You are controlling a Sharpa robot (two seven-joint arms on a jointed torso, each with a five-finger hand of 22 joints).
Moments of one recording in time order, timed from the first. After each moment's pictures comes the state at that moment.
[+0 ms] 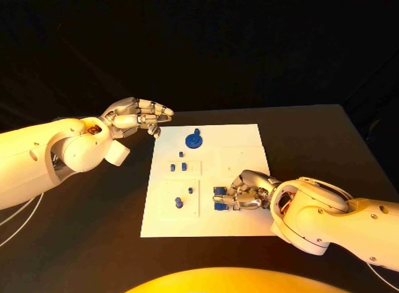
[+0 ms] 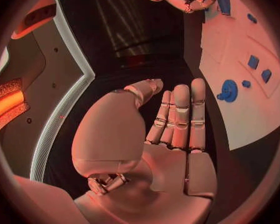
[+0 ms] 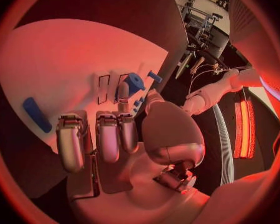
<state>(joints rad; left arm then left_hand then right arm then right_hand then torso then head) 1.22 -0.94 0.00 1.47 -0.25 0.05 0.23 1.34 -0.18 0.55 0.02 0.32 0.81 0.21 0.30 0.34 0.68 0.15 0.76 0.24 1.06 0.07 1.24 0.47 0.17 0.88 0.16 1.05 0.66 1.08 -0.93 -0.13 1.95 -1.24 -0.35 -0.58 1.01 0.01 -0.10 0.29 0.17 1.04 0.05 0.48 0.54 1.46 -0.01 1.57 1.31 1.47 -0.08 1.57 1.31 0.01 1.47 0.04 1.57 1.31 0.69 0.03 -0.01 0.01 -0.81</state>
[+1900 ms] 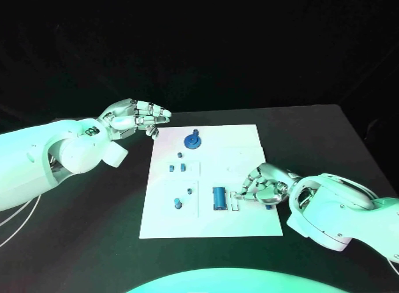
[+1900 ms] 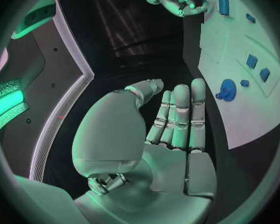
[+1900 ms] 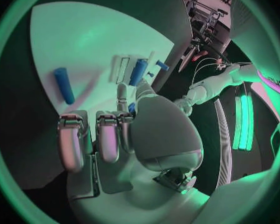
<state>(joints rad) 1.22 -0.95 0.00 1.47 -0.25 0.05 0.23 1.34 -0.18 0.55 0.02 0.32 0.81 0.21 0.31 0.35 0.68 0.15 0.76 0.24 1.06 0.07 1.24 0.47 0.17 0.88 0.16 1.05 0.66 1.10 -1.06 -0.13 1.97 -1.23 -0.40 -0.50 1.30 -0.05 -0.04 0.29 0.14 0.99 0.08 0.42 0.49 1.47 -0.01 1.57 1.31 1.47 -0.07 1.57 1.31 0.01 1.47 0.03 1.57 1.31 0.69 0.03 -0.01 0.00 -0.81</state>
